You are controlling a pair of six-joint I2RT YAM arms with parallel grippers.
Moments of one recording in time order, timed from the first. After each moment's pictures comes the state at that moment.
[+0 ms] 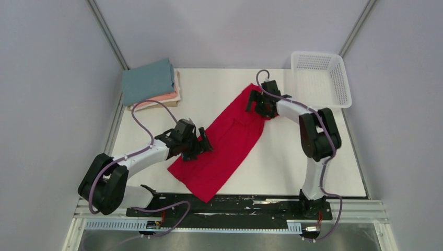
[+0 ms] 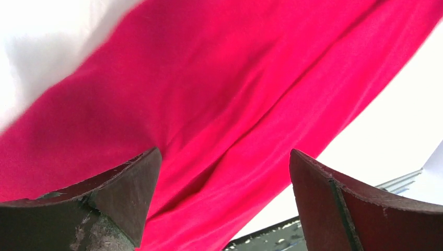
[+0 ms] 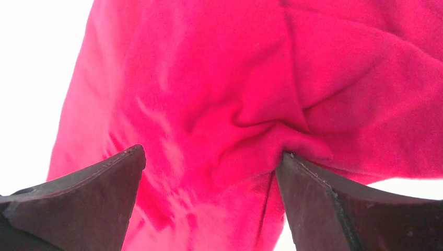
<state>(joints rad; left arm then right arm) -0.52 1.34 0.66 -0.29 0.12 -0.88 0.32 1.86 1.18 -0.25 -0.02 0.56</state>
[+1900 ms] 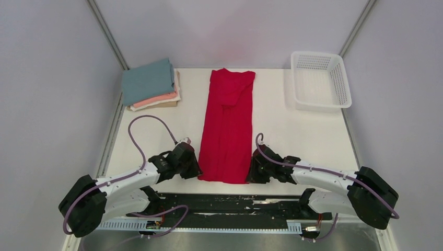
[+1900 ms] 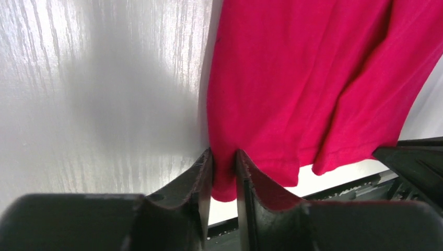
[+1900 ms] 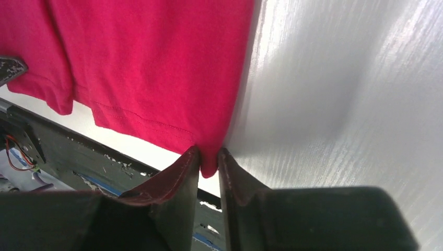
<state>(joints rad) -0.78 1.03 0.39 -0.34 -0.01 -1.00 0.91 1.16 0.46 -0.32 -0.07 0.97</state>
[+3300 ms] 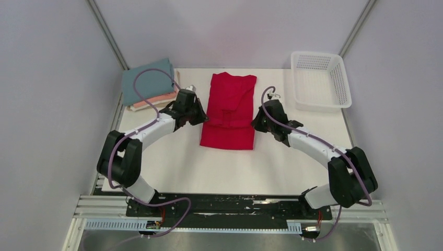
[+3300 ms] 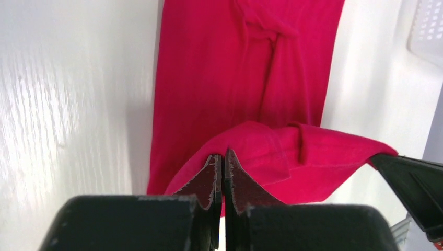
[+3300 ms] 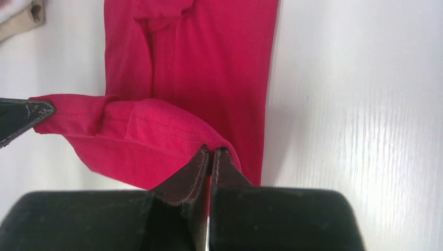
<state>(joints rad) -0.45 1.56 1.00 -0.18 0.09 -0.72 0.52 1.39 0.83 -0.12 0.08 0.66</state>
